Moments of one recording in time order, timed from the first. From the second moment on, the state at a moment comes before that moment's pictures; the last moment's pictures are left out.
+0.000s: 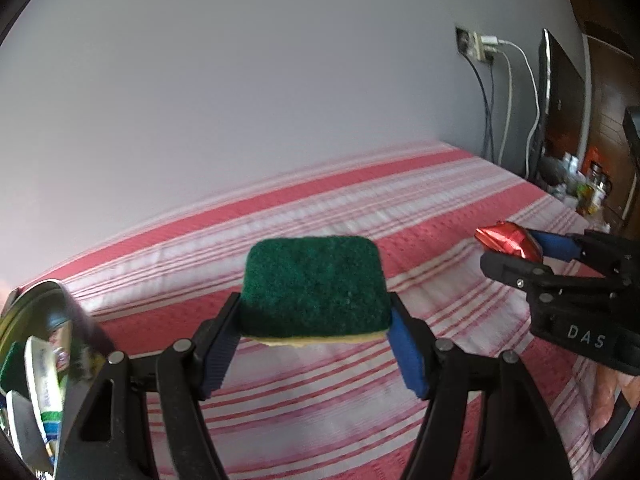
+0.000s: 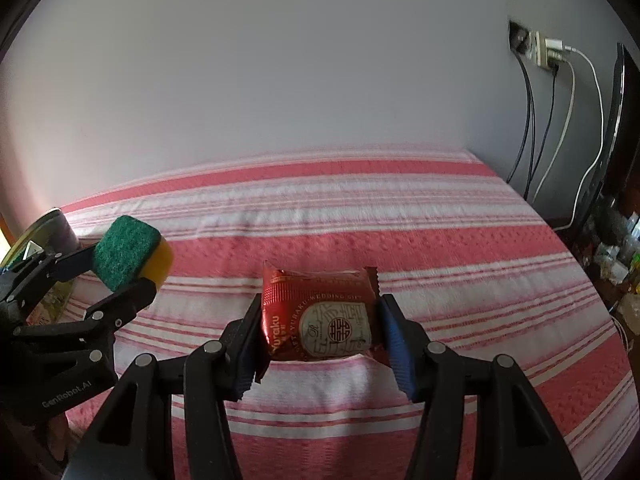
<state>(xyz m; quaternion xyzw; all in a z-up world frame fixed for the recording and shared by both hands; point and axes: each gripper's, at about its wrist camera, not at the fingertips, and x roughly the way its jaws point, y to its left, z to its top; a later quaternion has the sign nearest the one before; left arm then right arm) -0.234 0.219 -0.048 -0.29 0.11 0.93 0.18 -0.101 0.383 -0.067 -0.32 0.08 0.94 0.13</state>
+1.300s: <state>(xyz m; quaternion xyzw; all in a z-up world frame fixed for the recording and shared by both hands) -0.182 0.117 -0.028 -0.19 0.03 0.98 0.09 -0.108 0.271 -0.053 -0.26 0.02 0.96 0.09</state>
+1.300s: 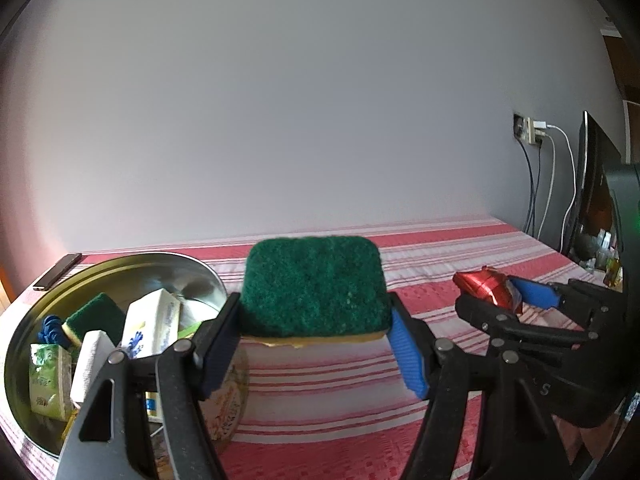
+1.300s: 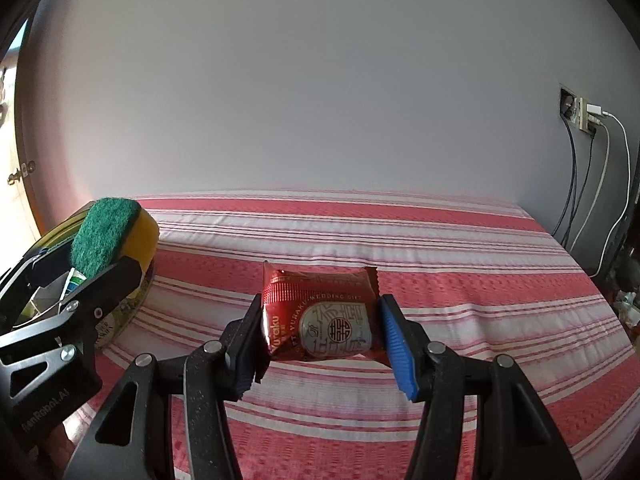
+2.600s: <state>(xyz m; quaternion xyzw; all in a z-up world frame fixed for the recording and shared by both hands) -0.166 0.065 -0.027 -0.17 0.00 0.98 0.04 -0.114 0.223 -0.050 -0.23 -0.01 0.97 0.04</state>
